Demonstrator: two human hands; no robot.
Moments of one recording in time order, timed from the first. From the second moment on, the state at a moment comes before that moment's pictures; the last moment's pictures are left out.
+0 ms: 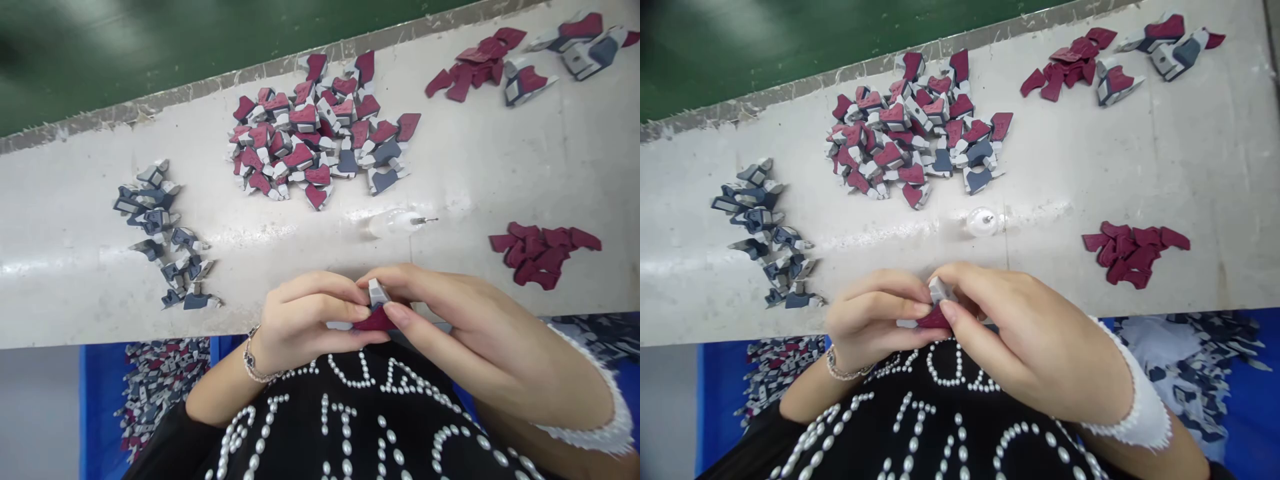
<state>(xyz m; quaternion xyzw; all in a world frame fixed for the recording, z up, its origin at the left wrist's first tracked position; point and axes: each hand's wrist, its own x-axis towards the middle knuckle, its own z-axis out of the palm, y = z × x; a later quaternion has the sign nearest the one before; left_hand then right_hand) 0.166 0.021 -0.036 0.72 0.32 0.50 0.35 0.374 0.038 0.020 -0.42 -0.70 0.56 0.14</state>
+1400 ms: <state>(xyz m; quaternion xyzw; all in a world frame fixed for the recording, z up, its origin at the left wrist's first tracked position) 0.162 0.019 -0.032 0.71 0.31 0.50 0.39 0.377 0.033 0.019 -0.40 -0.71 0.56 0.14</state>
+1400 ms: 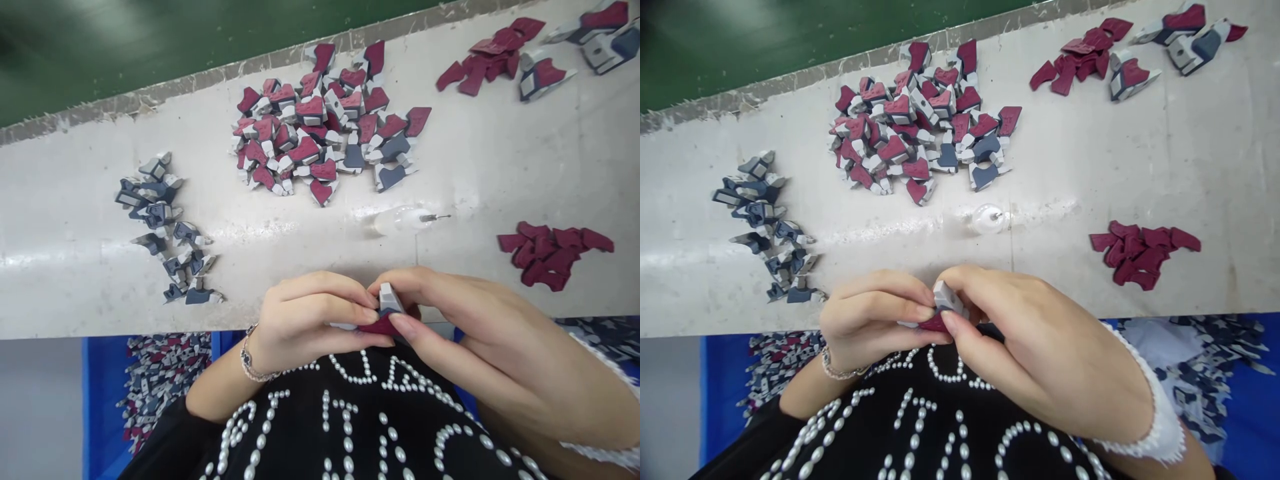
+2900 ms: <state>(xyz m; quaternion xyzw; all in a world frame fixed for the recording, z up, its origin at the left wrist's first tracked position) 0.171 0.016 -0.047 0.55 0.43 0.46 0.55 0.380 0.037 0.003 -0.33 -0.85 0.39 0.15</state>
